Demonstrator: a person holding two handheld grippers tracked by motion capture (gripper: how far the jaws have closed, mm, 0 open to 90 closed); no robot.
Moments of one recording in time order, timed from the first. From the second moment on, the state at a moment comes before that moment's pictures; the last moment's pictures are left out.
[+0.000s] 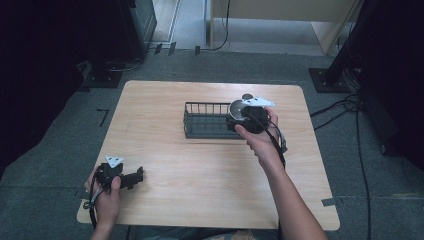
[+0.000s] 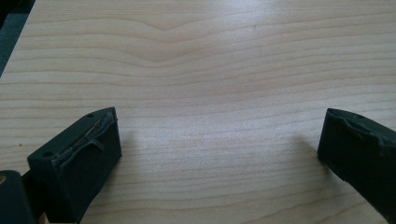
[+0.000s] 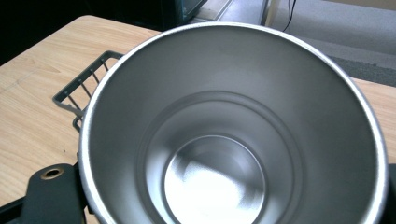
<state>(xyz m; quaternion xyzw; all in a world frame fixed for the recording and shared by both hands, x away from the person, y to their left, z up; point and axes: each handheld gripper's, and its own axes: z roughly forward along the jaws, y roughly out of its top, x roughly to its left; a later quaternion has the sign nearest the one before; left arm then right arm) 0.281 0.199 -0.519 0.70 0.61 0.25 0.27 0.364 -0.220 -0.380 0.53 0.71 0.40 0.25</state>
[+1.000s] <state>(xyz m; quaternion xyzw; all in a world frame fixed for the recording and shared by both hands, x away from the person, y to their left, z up) 0.281 0.199 -0.519 0.70 0.61 0.25 0.27 0.429 -0.198 -0.421 0.54 0.71 0.37 0.24</state>
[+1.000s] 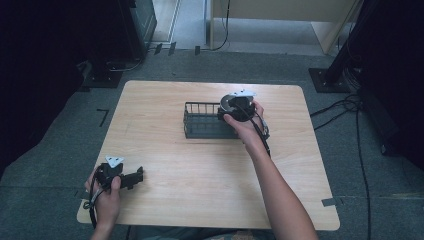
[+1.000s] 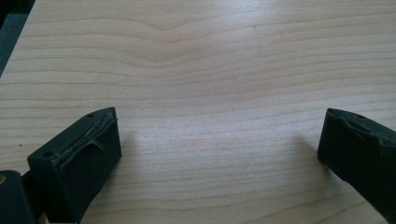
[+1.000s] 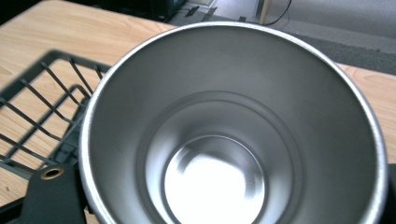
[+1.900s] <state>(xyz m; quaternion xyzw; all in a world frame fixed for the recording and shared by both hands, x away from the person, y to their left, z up) 0.281 0.199 -0.519 0.70 0.61 0.25 0.27 0.434 -0.194 -0.441 0.55 0.73 0.33 0.22</state>
